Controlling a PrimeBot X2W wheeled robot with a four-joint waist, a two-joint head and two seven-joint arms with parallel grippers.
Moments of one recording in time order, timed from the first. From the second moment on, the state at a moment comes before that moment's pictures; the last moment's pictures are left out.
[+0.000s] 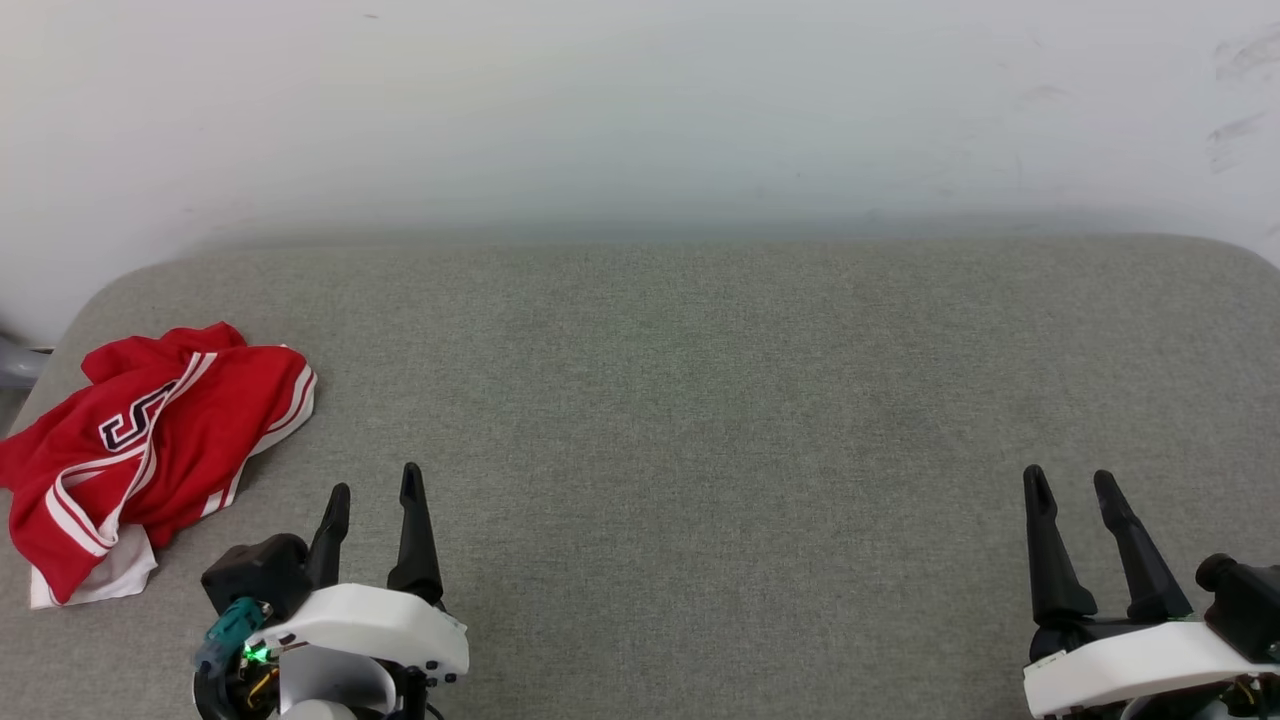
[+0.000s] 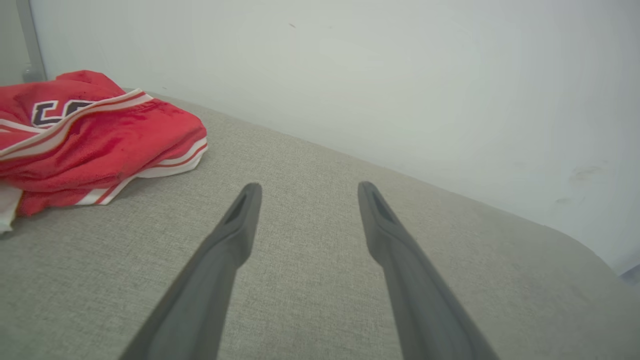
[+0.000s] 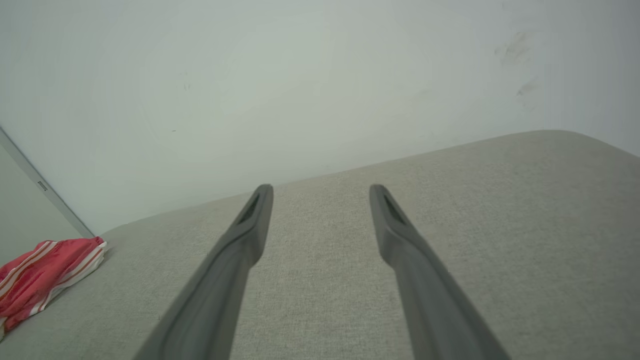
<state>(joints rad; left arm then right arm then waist) -0.06 0.10 -0.11 0.13 -0.47 0.15 -0.15 0.04 -0.05 -0.06 0.03 0.37 0.13 -0.15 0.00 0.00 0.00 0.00</state>
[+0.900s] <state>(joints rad) -0.06 0.14 -0.19 0.10 -0.22 0.24 -0.21 0.06 -0.05 -0.06 -0.02 0.09 0.13 -0.21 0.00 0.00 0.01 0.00</state>
